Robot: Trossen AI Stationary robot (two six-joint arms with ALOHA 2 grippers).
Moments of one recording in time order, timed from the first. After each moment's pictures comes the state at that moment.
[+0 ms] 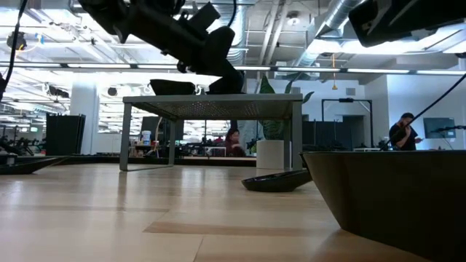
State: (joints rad) left arm -0.04 1.55 0.81 0.48 -0.60 0.10; right arm 0.52 1.07 0.67 -0.22 0.21 -0.01
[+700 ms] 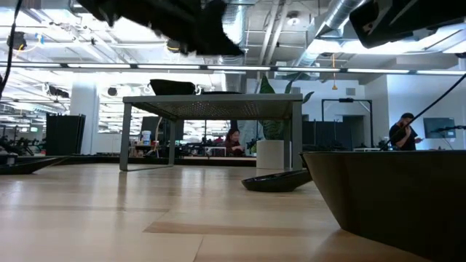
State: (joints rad) left arm -0.17 1.50 0.81 0.50 -0.58 0.18; right arm 0.52 1.07 0.67 -0.22 0.21 0.02
